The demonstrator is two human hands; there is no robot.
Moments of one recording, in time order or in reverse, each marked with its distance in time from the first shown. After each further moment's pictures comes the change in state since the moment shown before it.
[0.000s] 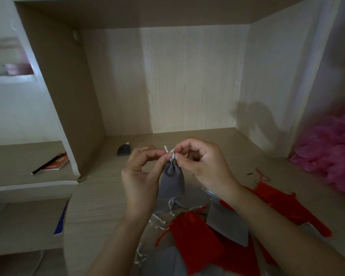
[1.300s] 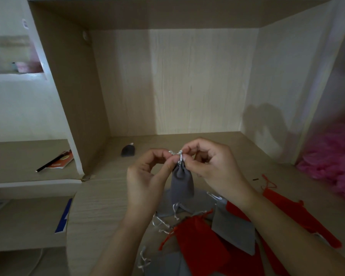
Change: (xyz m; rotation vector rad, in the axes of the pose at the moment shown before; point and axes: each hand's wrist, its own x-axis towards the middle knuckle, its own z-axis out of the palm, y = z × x) left_hand 0.002 0.013 -0.005 -0.183 -0.115 -0.157; right_hand 0.001 -0.012 -0.004 -0.104 -0.033 -0.057
